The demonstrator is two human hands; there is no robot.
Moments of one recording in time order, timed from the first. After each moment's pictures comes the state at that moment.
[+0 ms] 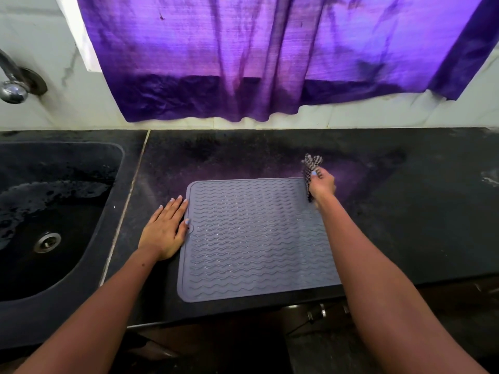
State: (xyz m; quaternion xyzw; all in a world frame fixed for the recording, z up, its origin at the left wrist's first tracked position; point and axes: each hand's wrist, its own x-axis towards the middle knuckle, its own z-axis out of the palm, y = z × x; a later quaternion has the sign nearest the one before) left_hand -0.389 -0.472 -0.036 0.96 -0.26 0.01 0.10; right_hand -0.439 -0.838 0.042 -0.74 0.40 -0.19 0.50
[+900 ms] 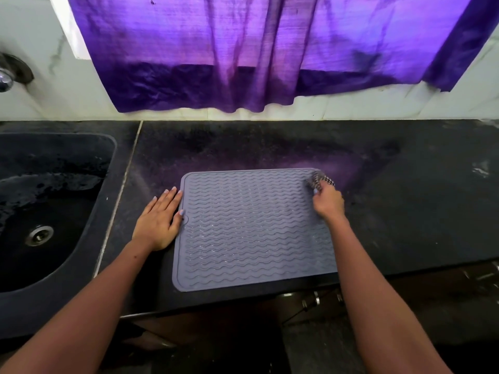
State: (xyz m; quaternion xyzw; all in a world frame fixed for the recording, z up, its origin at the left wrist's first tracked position) left_hand -0.388 -0.473 -0.037 0.96 -0.26 0.02 0.11; right_hand -0.498 -0.846 0.019 -0.90 0.37 -0.10 0.20
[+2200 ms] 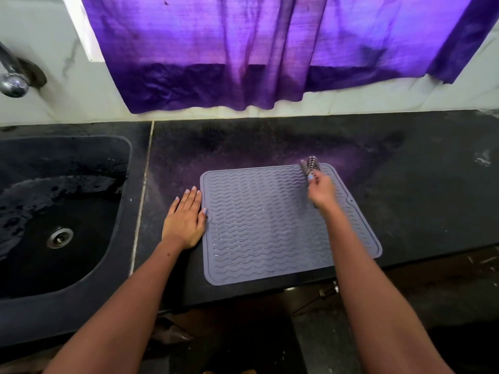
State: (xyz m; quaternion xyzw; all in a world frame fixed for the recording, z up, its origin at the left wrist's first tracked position) left_hand -0.395 -0.474 -0.026 0.96 -0.26 -0.01 0.11; right_hand -0.478 -0.776 0.047 -0.84 0.38 -0.12 0.37
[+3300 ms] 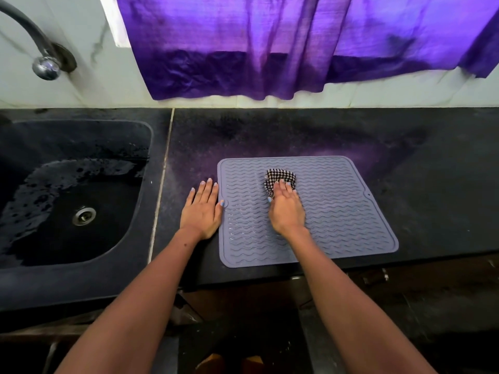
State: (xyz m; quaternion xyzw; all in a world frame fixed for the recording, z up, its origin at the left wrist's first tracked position) left_hand -0.414 -0.469 -0.026 0.96 -0.26 -0.03 0.09; right_hand -0.486 -0.664 -0.003 -0.97 0.20 -0.03 0.13
